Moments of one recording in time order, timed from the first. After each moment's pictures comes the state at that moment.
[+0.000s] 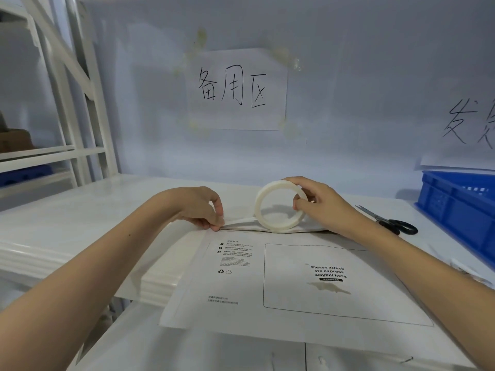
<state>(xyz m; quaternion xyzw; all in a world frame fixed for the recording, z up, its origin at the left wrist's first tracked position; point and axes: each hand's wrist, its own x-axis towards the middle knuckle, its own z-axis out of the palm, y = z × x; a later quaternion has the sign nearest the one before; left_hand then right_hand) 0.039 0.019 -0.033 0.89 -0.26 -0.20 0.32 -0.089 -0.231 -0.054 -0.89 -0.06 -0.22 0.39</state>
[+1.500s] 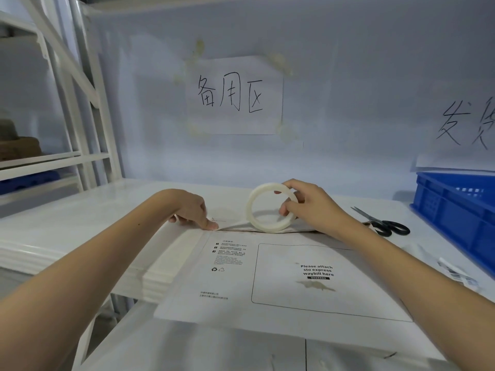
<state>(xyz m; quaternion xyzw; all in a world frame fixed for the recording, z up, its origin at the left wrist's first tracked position) 0.046 0.019 -0.026 0.96 -0.21 -0.18 0.09 -0.098 -0.217 -0.046 -0.89 -0.02 -0.21 0.40</state>
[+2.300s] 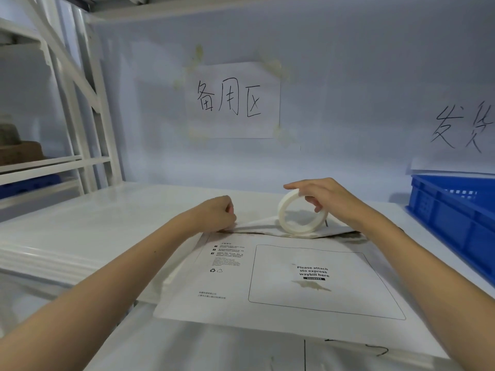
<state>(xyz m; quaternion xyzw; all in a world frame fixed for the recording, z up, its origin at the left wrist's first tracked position) 0.009 -0.015 -0.048 0.91 -0.31 -0.06 0.28 -0.118 -0.244 -0.020 -0.90 0.00 -0.18 0.41</state>
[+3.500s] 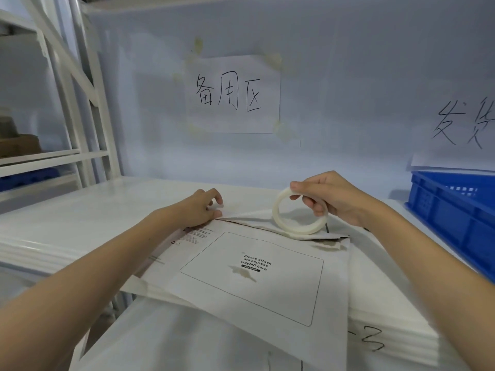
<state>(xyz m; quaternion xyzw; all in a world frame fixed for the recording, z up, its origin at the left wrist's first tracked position) 0.059 0.005 -0.067 0.93 -0.32 0.00 0.20 -0.121 -0.246 -0.018 -0.84 0.01 -0.12 0.53</state>
